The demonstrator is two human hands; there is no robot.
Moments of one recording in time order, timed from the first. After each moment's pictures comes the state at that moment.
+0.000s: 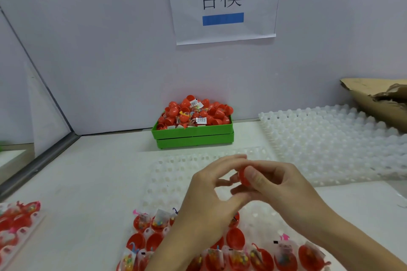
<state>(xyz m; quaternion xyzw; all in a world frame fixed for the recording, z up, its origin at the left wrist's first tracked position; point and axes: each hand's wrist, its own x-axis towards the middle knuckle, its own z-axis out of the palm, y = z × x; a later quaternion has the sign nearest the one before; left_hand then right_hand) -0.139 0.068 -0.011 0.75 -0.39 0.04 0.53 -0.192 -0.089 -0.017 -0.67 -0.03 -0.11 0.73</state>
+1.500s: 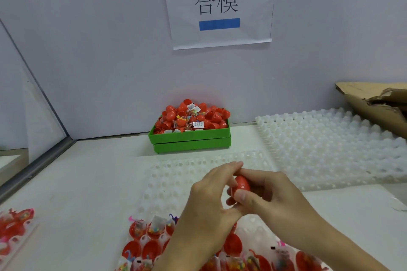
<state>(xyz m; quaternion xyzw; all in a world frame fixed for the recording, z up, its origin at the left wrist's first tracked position) -0.142 0.062 -0.019 0.79 -0.37 0.11 0.48 -0.199 -0.081 -0.012 -0.74 -0.07 -0.12 0.66</state>
